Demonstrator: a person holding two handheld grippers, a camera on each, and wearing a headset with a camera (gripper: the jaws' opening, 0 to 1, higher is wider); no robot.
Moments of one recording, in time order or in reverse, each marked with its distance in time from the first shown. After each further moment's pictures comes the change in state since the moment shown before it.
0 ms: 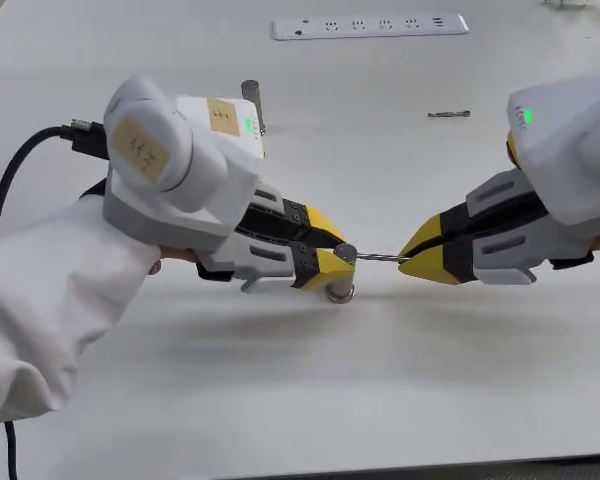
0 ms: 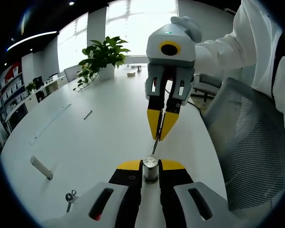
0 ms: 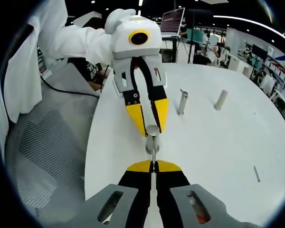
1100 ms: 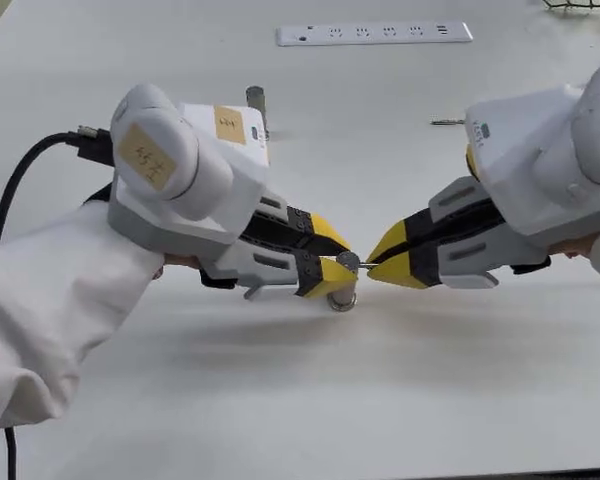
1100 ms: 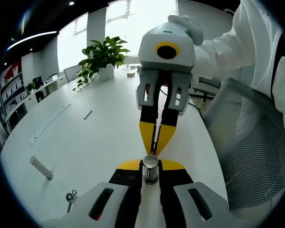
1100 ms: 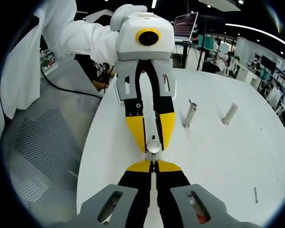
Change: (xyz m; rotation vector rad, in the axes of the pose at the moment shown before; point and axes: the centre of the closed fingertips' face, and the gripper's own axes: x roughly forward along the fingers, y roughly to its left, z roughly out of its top) left arm -0.003 0.001 0.000 0.004 -0.005 -0.005; right arm 0.022 0.000 0.023 -0.099 -0.032 0.044
